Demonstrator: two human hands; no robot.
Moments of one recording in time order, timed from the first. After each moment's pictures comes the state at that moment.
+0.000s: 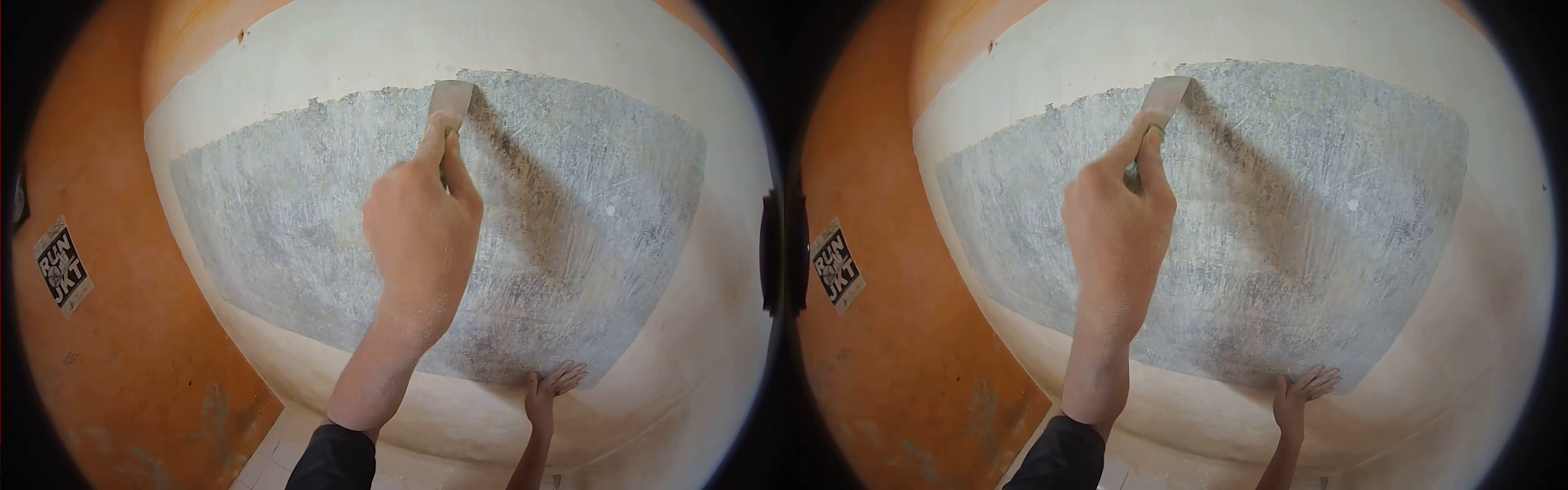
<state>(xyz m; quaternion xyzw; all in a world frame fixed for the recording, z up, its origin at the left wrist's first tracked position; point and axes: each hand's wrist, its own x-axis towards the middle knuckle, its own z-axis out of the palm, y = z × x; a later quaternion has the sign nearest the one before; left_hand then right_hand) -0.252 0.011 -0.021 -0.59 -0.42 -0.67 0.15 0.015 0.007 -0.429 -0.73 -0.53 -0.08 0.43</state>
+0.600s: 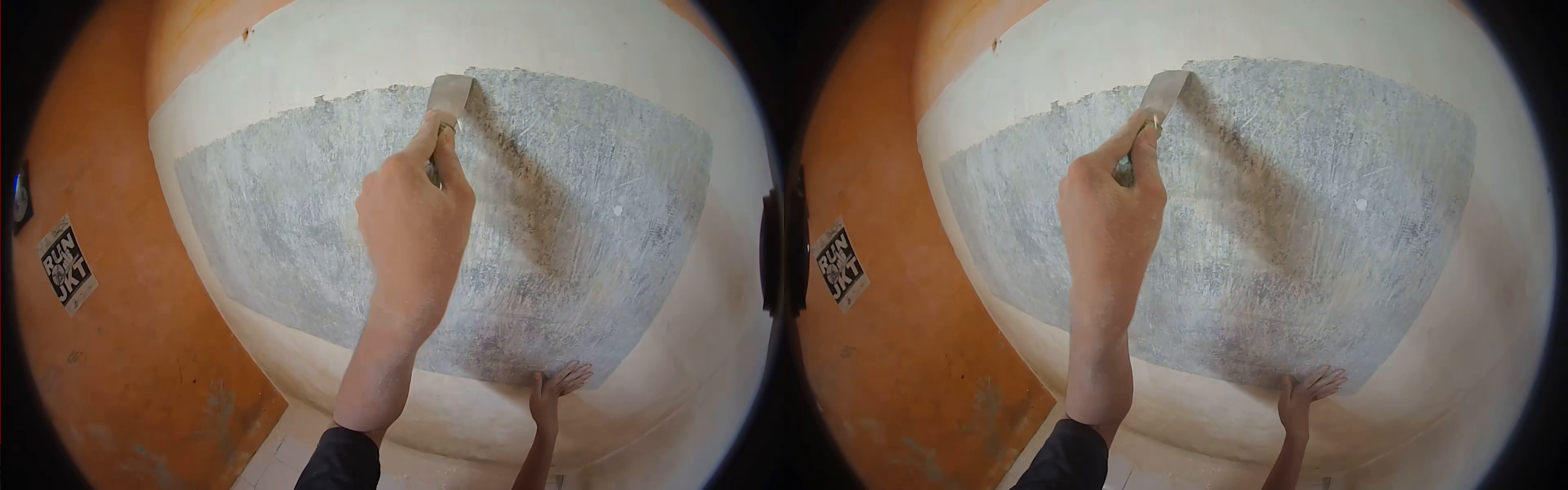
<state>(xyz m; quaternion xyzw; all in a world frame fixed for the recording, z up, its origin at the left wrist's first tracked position) -0.261 0.006 -0.015 -0.59 -0.43 -0.68 0.08 0.004 0.004 -0.420 -0.73 -0.53 -0.02 0.43</state>
